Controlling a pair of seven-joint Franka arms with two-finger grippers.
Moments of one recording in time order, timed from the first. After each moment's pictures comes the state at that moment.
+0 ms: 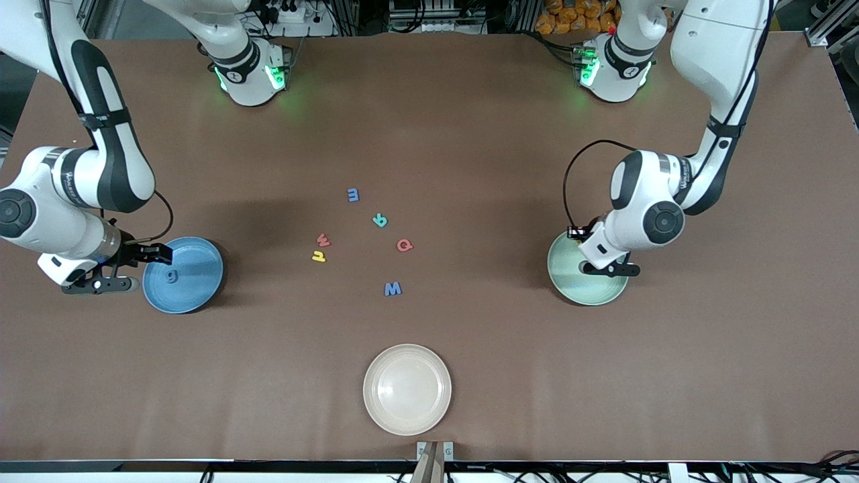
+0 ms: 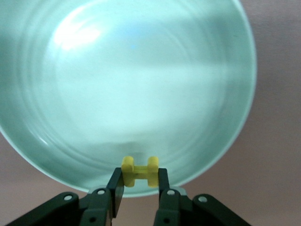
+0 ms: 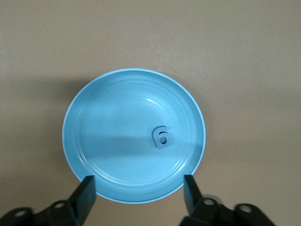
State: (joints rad) left arm -0.25 0.44 -0.01 -2.06 -0.15 2.24 -0.09; right arm -0.11 0.33 -0.03 -1.97 -0.09 2.22 -0.16
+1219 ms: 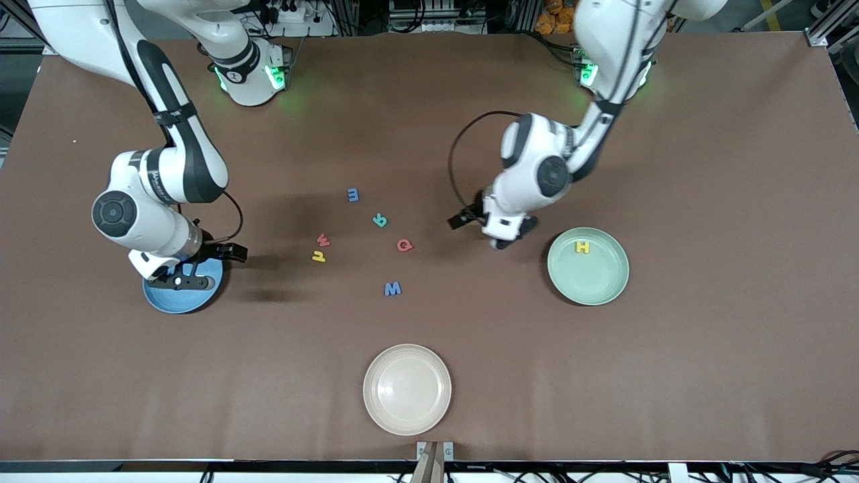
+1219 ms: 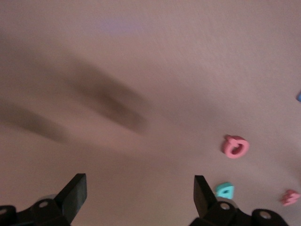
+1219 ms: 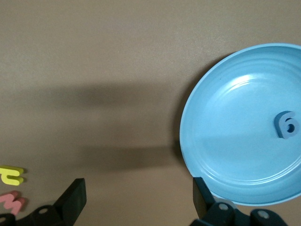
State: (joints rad) left arm -0.75 0.53 -0.03 -1.93 -0.68 2.53 -0.95; right arm 0.08 0.34 -0.01 -2.06 0.03 2.32 0.12
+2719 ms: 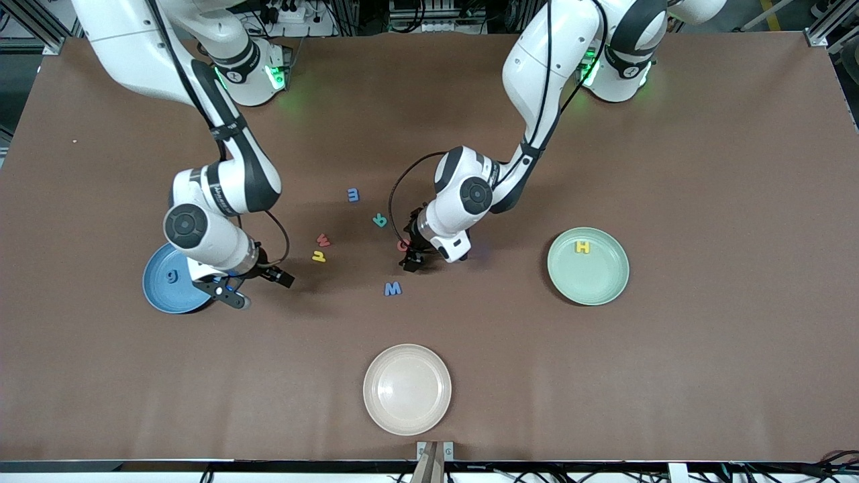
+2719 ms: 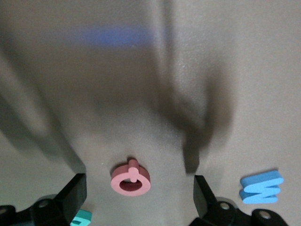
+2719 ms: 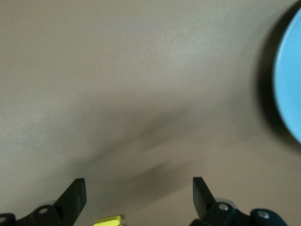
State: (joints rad) left arm -0.83 0.91 -0.02 -1.47 -0.70 2.65 -1.75; right arm 0.27 0.49 -0.01 -1.91 0.04 2.37 0.69
